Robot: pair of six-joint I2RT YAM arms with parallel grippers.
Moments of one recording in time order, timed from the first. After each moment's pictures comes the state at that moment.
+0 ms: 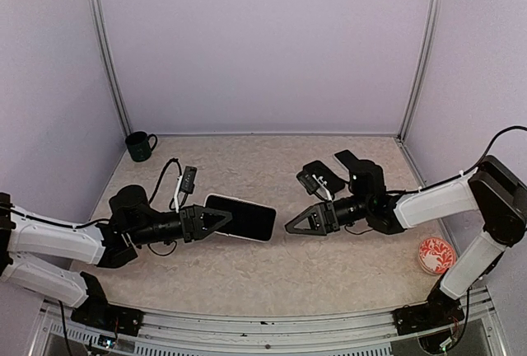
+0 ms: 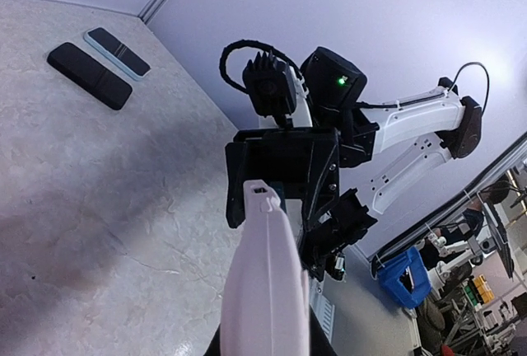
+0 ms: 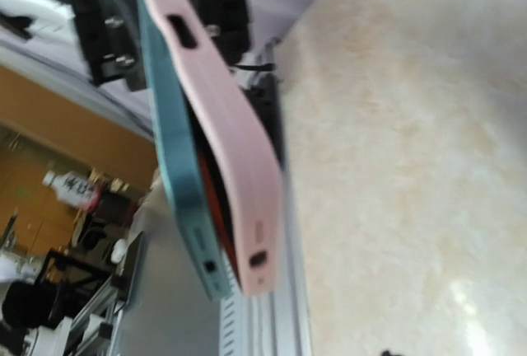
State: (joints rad) left arm -0.84 1.21 0.35 0.82 0.41 -0.76; right arm 0.70 1.60 0.67 0.60 -1.04 0.62
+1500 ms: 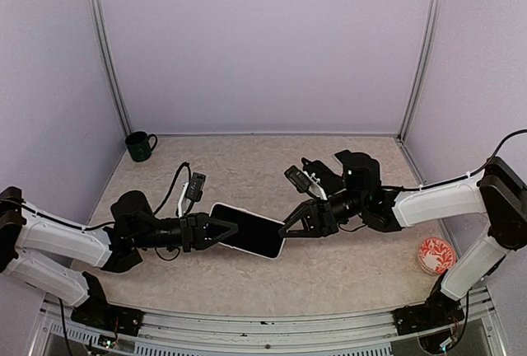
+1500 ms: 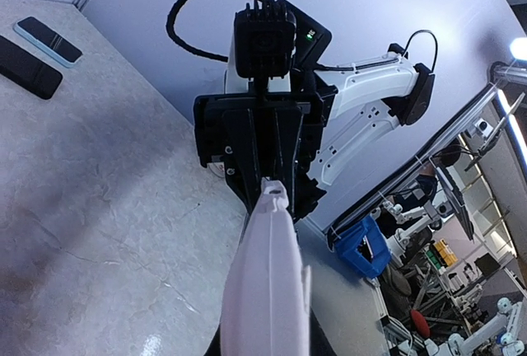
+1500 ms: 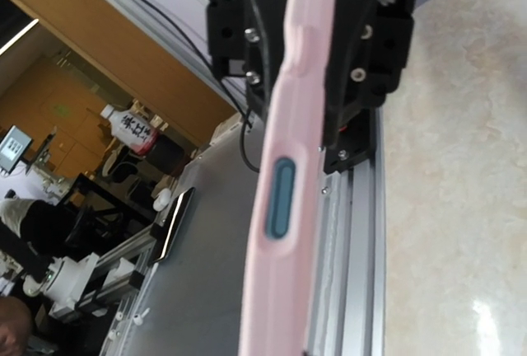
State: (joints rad) left arm -0.89 1.28 0.33 1.02 0.54 -0.80; right arm 0.81 1.56 0.74 0.63 -1.15 0.57
